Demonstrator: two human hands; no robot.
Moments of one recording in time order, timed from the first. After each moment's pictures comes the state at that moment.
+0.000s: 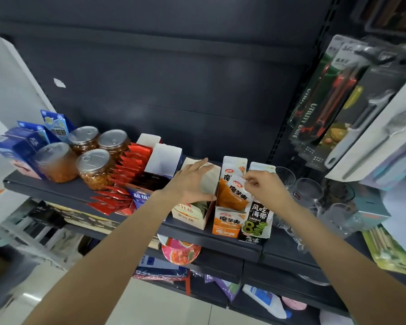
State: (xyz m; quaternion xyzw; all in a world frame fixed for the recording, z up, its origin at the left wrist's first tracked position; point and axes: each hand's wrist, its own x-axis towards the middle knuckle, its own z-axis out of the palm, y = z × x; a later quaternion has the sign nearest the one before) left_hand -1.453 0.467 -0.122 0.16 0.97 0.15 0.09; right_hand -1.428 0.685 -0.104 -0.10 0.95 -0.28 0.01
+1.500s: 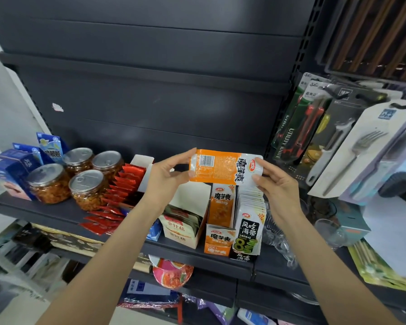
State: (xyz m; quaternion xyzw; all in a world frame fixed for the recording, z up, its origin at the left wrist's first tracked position) left_hand -1.408 0.462 -0.036 0.06 0.75 0.66 -0.08; right_hand -1.407 0.694 -0.058 0.02 0.63 -0.77 -0.10
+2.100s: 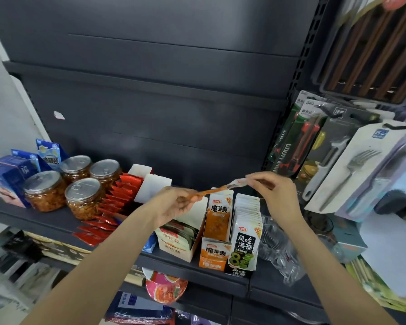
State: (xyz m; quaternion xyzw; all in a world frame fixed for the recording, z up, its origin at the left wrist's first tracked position) left_hand -1.435 0.464 -0.059 -0.13 0.57 0.79 0.21; right_hand -1.423 0.707 -0.038 -0.10 0.85 -0.48 -0.20
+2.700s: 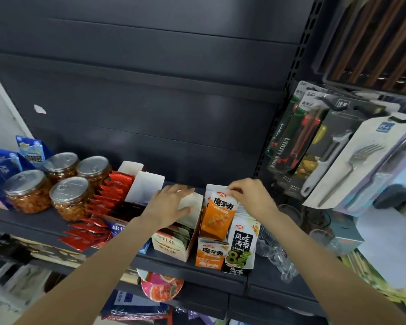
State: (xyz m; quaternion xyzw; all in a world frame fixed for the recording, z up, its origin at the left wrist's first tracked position) left_hand -1.462 0.460 -0.111 0.16 0.98 0.12 0.02; right_hand -1.463 0.689 -0.071 -0.11 0.96 -0.26 -0.03
